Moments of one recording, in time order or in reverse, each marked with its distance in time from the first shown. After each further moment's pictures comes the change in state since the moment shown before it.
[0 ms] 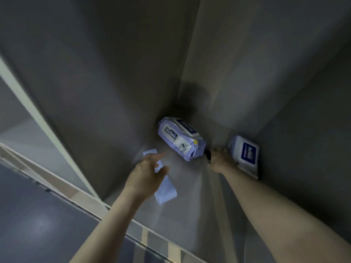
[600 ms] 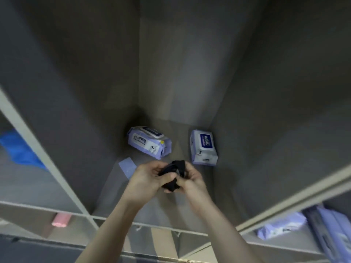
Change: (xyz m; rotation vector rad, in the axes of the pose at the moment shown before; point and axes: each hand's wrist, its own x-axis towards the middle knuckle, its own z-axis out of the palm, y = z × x) left_hand -0.063 0.070 -0.016 -0.383 -0.299 0.122; right_hand -0.225 -0.063 -0.048 1.862 0.143 0.007
